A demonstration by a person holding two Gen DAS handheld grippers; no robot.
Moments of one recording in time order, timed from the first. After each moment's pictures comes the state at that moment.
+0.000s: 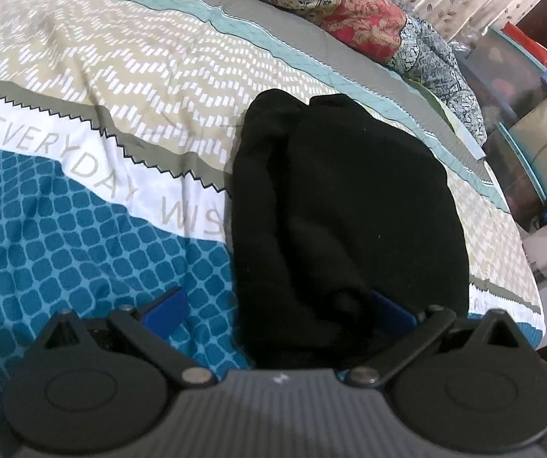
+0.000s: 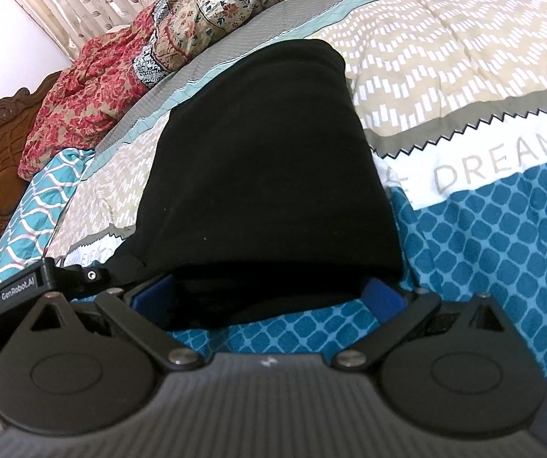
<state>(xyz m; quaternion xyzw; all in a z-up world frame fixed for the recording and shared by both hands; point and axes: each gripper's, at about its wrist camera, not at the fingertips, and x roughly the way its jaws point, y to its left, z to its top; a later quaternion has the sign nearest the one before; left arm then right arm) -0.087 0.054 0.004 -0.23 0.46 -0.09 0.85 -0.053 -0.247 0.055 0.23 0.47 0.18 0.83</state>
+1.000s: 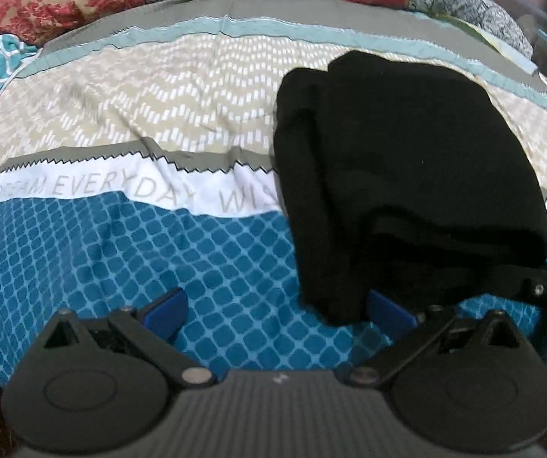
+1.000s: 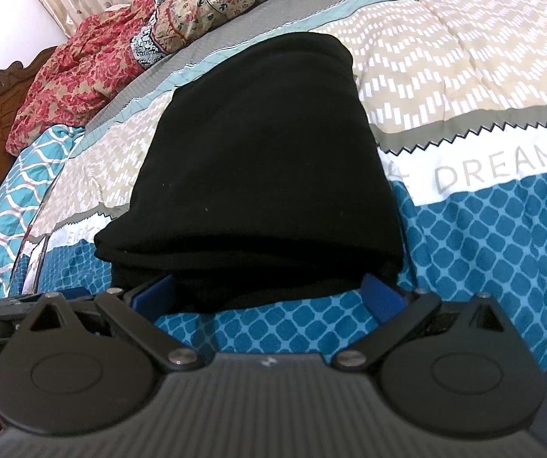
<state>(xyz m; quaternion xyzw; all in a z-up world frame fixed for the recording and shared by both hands) -0.109 0.019 0.016 -0.03 0.50 0.00 0.87 -0.051 -0.236 0.058 0.18 0.49 0.17 0.84</state>
